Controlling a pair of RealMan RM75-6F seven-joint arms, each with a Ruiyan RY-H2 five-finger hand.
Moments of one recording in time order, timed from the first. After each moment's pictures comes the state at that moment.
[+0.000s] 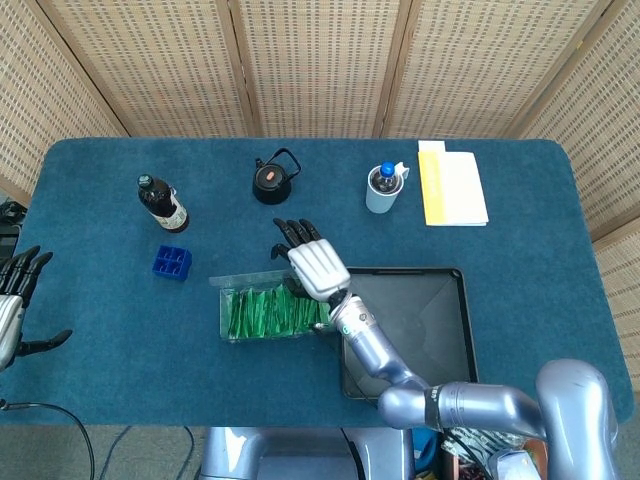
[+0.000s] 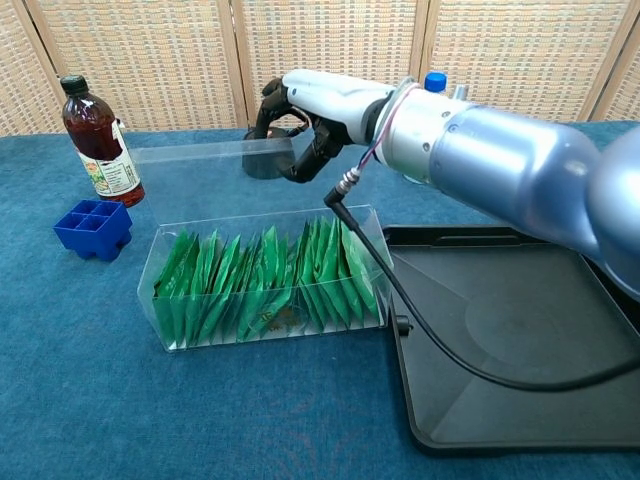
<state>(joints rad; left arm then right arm) -0.16 -0.95 -0.08 -1.81 1.40 1.39 0.02 1.02 -1.74 0.38 -1.53 -0.86 1.00 -0.52</state>
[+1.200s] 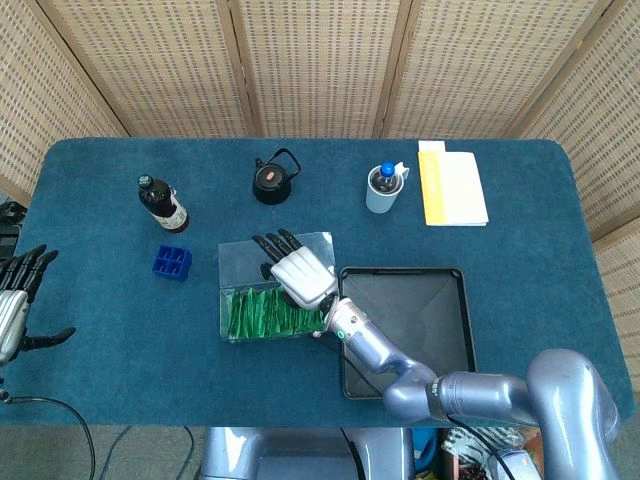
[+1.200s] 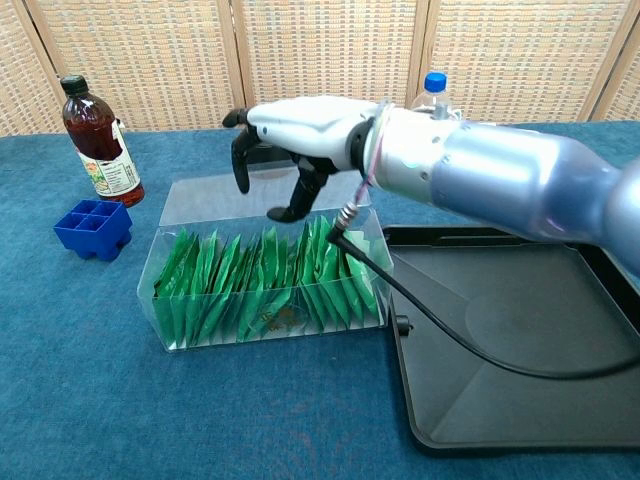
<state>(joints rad) -0.19 -0.95 -0.09 -1.78 1.37 1.32 -0.01 1.08 -1.69 0.25 -1.47 -1.06 0.90 -0.45</state>
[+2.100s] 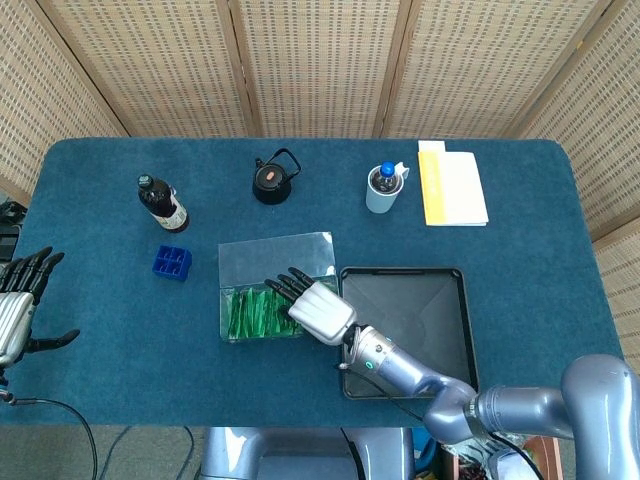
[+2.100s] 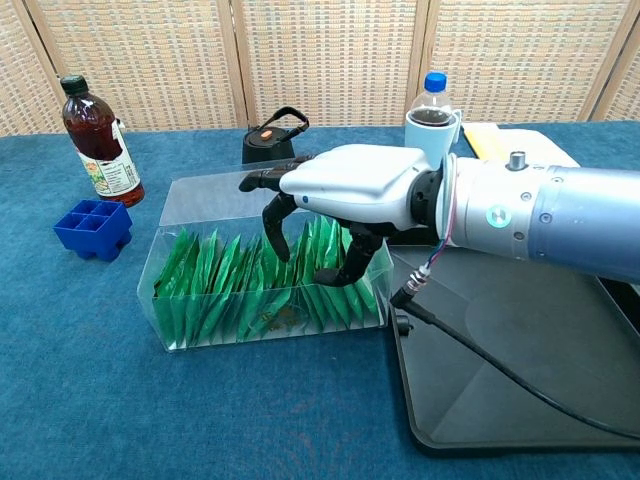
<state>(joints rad) -0.19 -0.95 -0.08 -1.80 1.38 1.33 0.00 1.00 -1.57 0.11 -1.59 -1.26 0.88 -0.42</state>
